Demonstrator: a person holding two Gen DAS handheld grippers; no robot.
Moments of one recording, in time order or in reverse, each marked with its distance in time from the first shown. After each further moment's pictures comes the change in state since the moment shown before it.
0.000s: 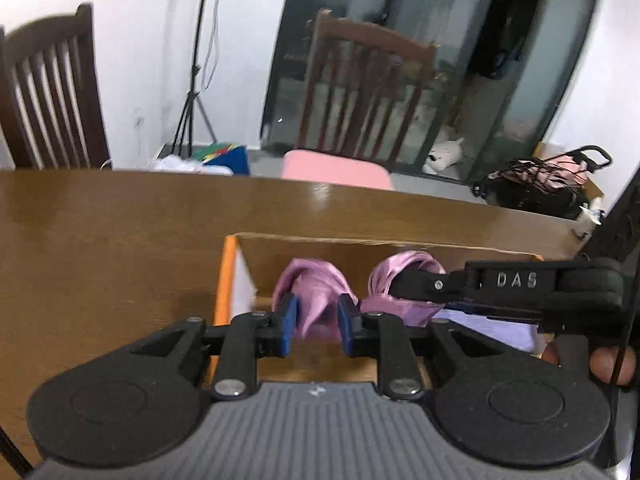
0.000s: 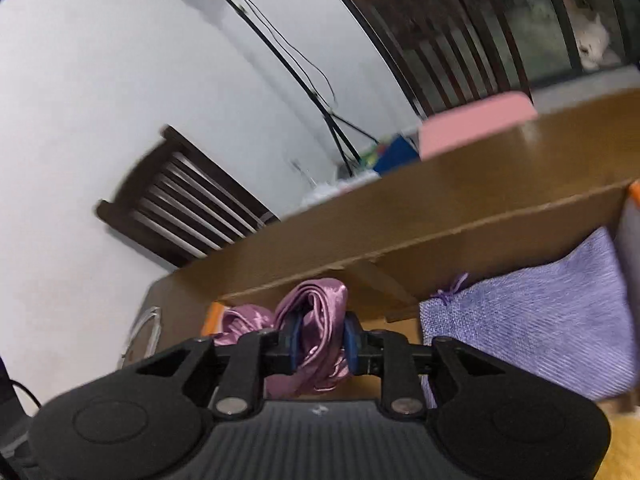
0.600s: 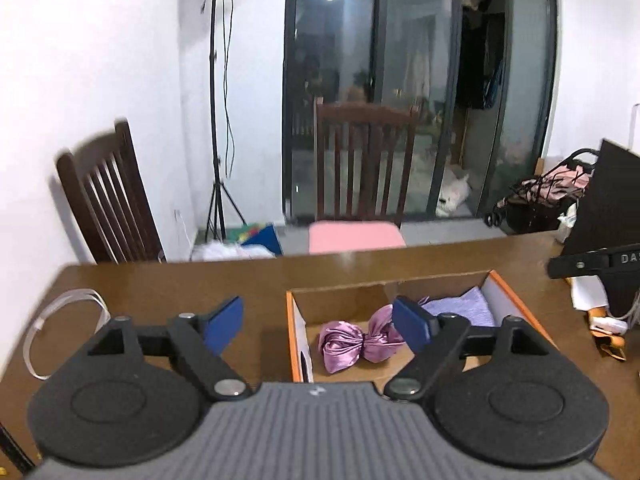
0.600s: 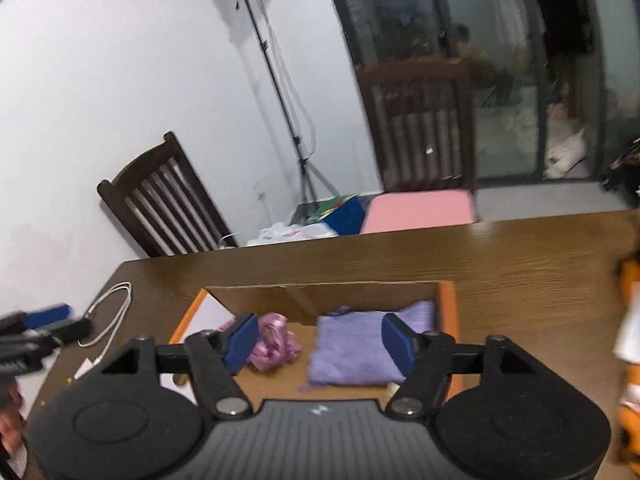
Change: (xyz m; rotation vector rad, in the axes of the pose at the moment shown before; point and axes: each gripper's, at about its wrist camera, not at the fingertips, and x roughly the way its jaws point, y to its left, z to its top) left arm -0.199 -0.032 -0.022 0.179 -0.228 0.097; right arm -0.212 0.030 -0.016 -0.271 -0.139 -0.211
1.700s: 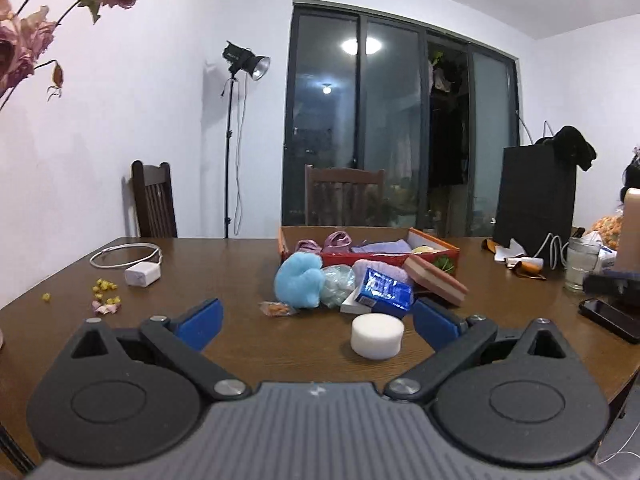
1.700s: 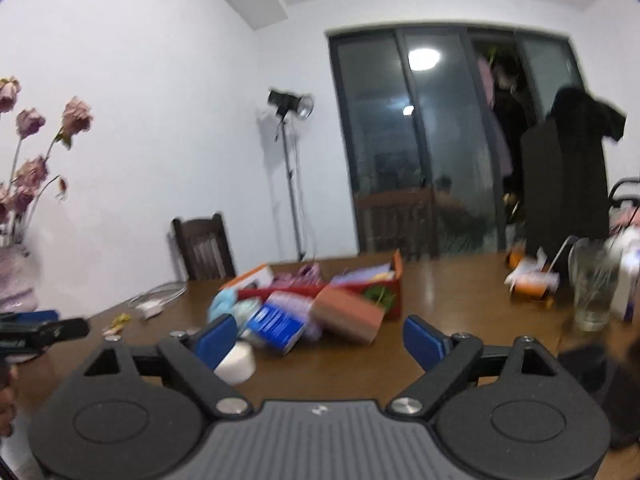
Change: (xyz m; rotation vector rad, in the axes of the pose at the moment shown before) left arm -0.256 -0.055 -0.306 -0.014 -0.314 0.011; right arm -0.248 0.049 -0.388 -0.141 -0.486 -0.025
